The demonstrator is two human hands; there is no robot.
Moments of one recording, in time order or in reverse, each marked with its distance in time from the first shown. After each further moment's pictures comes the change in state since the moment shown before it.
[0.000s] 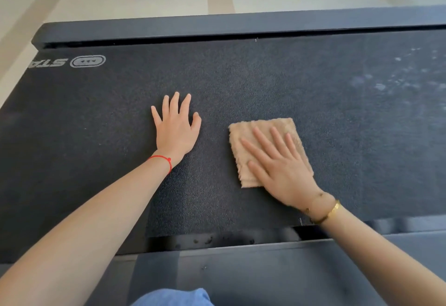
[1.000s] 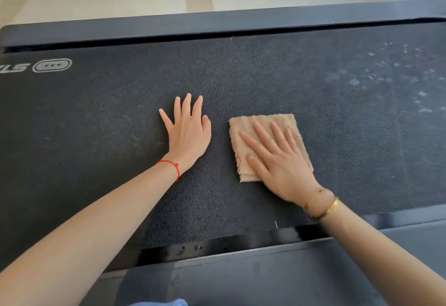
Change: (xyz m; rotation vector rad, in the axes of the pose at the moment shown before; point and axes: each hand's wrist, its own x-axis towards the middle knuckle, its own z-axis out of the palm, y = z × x) left_hand -0.008 0.082 0.012 -0.096 -0.063 0.072; right_hand -0.013 0.047 -0.003 0.032 0.031 0.072
